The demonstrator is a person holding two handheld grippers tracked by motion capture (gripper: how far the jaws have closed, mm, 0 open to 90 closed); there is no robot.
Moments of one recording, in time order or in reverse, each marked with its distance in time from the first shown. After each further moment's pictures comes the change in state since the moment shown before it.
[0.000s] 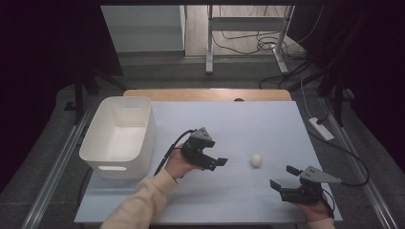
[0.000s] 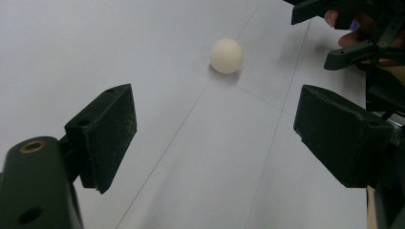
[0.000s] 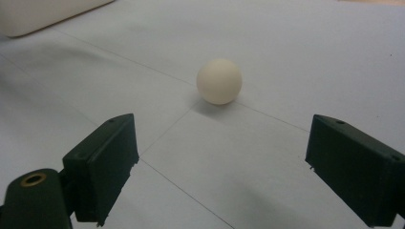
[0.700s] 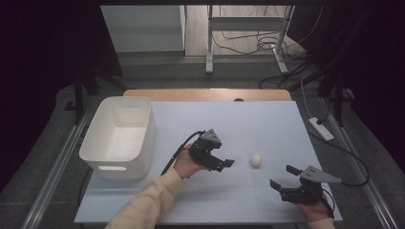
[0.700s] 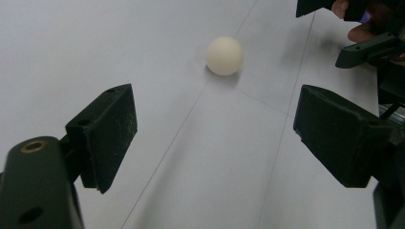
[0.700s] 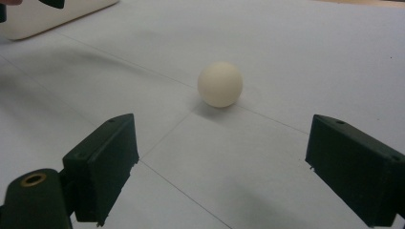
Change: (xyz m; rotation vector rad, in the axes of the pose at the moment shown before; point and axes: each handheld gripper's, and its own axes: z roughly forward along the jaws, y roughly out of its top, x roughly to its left) left arm -0.004 0.006 0.024 0.019 -0.003 0.025; right arm 0.000 0.001 0.000 -0.004 0.002 0.005
